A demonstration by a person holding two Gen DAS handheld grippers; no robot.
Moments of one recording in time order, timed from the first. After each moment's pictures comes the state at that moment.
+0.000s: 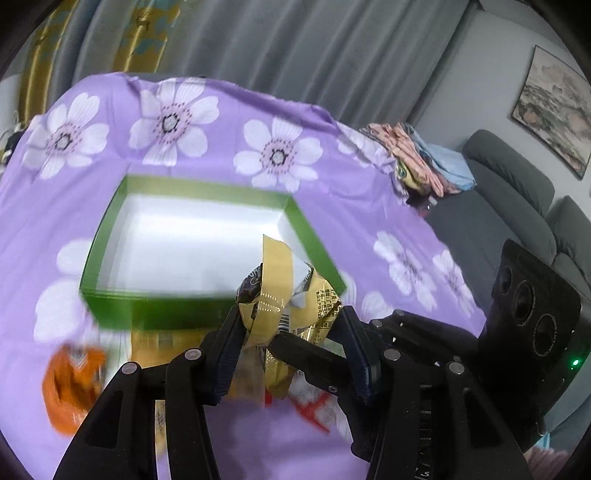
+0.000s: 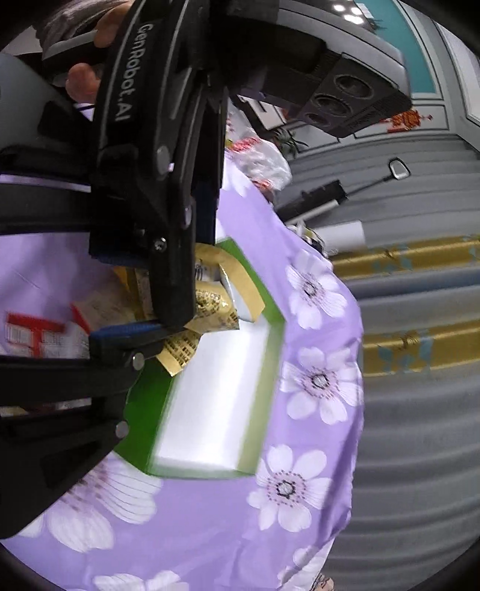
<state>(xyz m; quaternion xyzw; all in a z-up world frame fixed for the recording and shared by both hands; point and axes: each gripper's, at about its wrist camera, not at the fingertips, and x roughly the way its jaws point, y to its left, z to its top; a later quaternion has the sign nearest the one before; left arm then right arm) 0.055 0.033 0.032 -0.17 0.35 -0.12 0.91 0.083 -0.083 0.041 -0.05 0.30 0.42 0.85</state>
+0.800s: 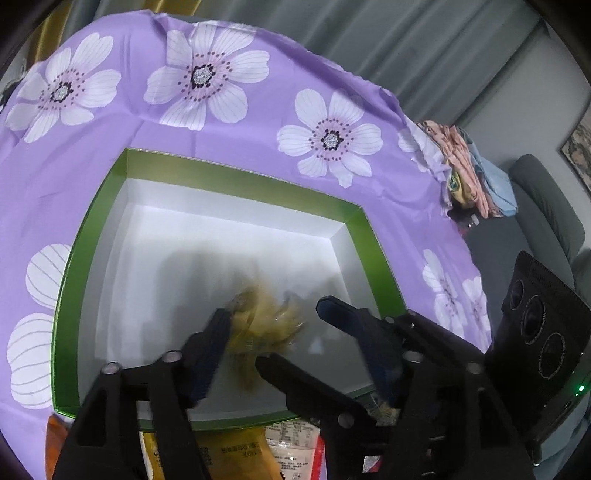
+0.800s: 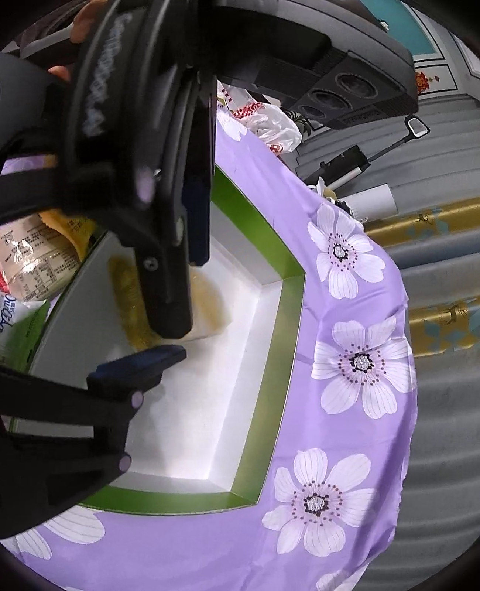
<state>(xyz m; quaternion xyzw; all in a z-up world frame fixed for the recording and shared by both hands) 0.160 0.079 -0.012 -0.23 0.42 -0.09 0.87 0.177 -0.031 0.002 -0.06 0.39 0.40 0.83</state>
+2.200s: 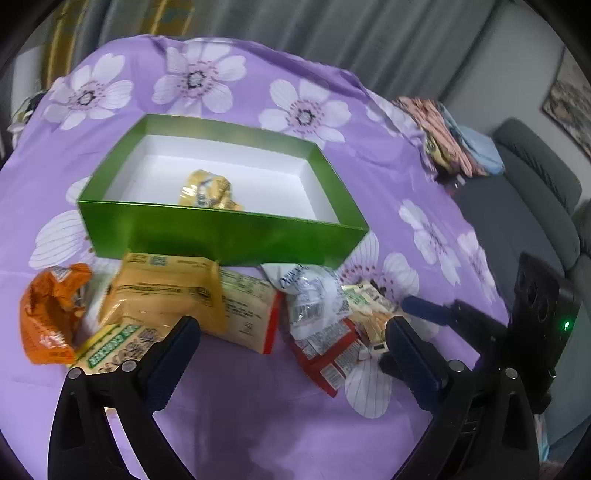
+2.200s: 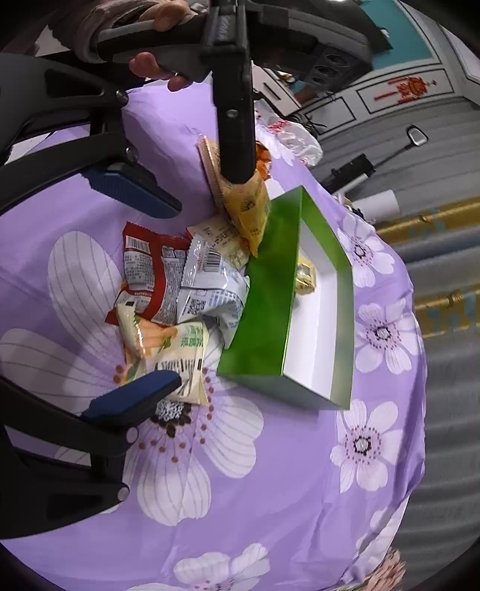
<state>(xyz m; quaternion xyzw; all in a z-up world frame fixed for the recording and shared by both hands) 0.028 0.003 -0.016 -0.18 0.41 -0.07 0.89 0.070 -0.160 -0.010 -0.06 0.40 0.41 0.82</state>
